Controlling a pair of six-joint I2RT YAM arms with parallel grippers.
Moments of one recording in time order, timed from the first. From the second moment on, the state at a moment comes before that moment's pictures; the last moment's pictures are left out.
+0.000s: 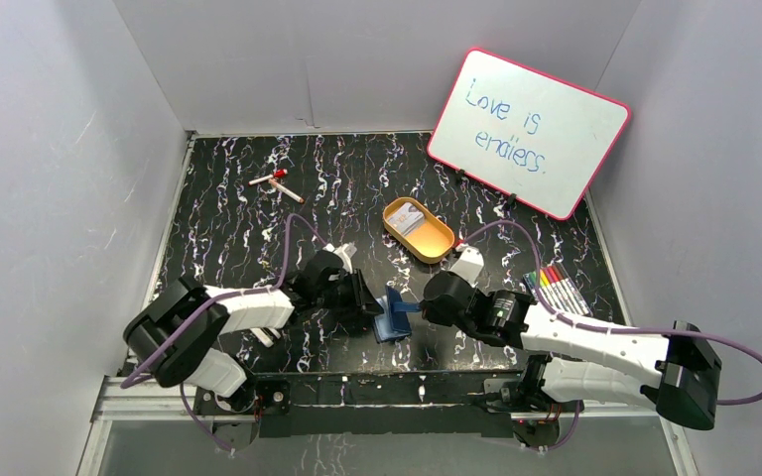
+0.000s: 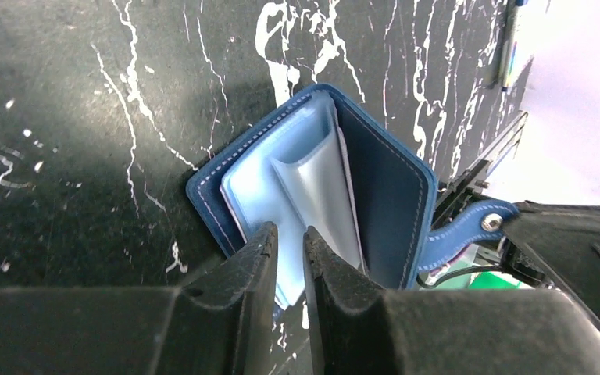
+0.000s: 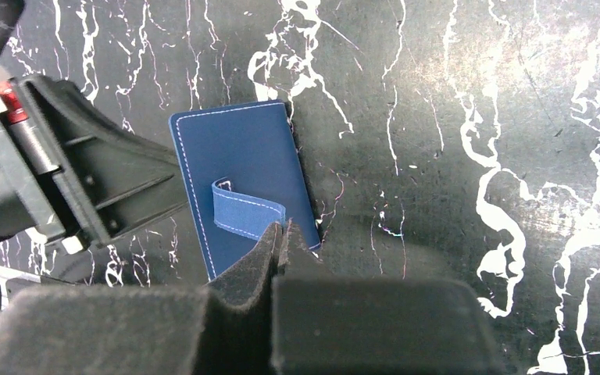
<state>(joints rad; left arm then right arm) -0.76 1.44 0.47 0.26 0.32 -0.95 1.14 1.02 0.64 -0.50 0.46 1.16</state>
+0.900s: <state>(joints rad) -0.77 1.57 0.49 0.38 0.32 -0.97 1.32 1.26 0.83 -0.47 0.34 0.75</state>
